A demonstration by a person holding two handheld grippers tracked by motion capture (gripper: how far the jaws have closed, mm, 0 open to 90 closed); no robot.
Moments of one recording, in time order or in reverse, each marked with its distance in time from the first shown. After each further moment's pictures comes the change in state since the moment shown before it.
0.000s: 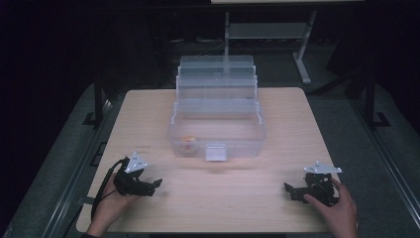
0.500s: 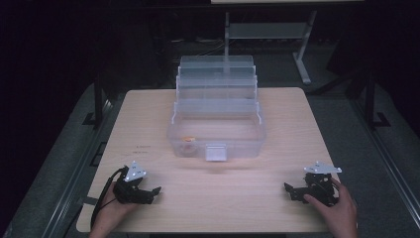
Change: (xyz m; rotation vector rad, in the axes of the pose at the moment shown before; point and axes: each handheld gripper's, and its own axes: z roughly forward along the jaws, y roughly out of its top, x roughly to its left) left arm -0.003 -0.025 0.007 0.011 -0.001 -0.019; right arm 0.000 0.000 0.000 0.000 0.000 0.000
